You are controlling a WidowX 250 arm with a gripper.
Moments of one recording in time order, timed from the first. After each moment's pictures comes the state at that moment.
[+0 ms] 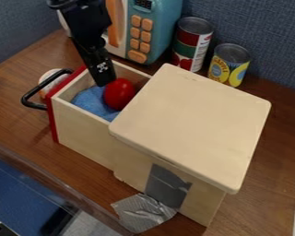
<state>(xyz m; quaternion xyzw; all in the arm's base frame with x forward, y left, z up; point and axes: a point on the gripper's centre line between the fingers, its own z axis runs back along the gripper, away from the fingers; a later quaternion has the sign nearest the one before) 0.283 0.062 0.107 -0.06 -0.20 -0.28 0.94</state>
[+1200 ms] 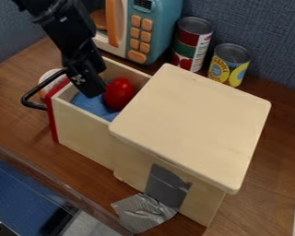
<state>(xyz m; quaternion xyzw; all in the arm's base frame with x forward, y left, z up) 0.270 0.064 0.090 -0.12 -0.24 -0.40 0.88</state>
